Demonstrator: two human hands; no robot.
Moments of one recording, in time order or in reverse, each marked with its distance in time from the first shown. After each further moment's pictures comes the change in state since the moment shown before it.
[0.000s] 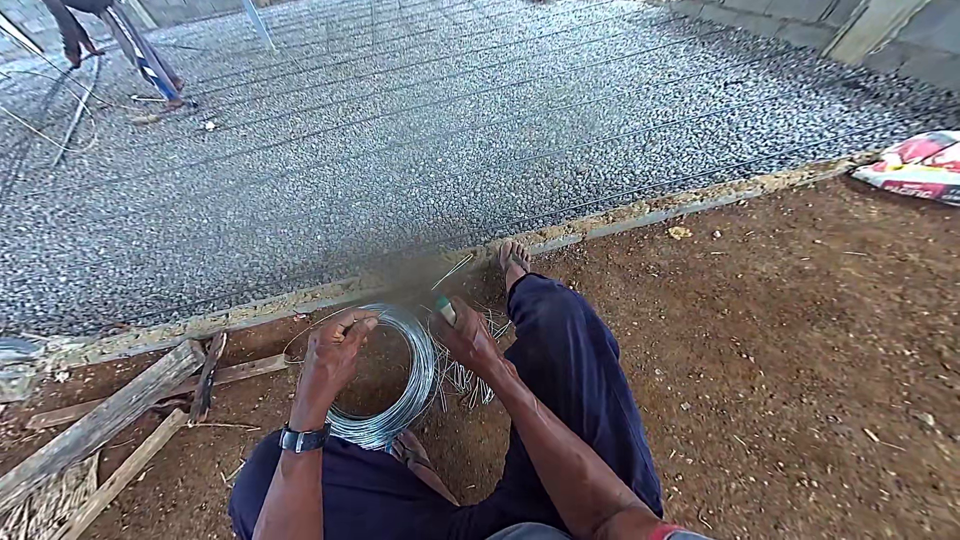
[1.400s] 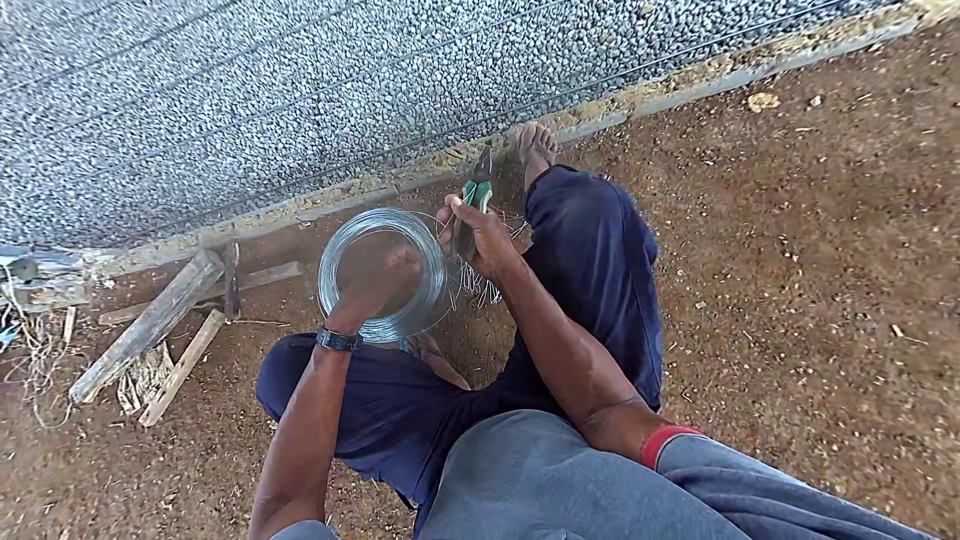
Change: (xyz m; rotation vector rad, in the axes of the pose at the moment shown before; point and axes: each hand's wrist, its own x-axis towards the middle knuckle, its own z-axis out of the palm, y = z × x) left_hand -0.021 0.001 0.059 -0.424 -0.572 -0.367; right_hand 0.014 0.033 0.016 1.361 -0.141 0.258
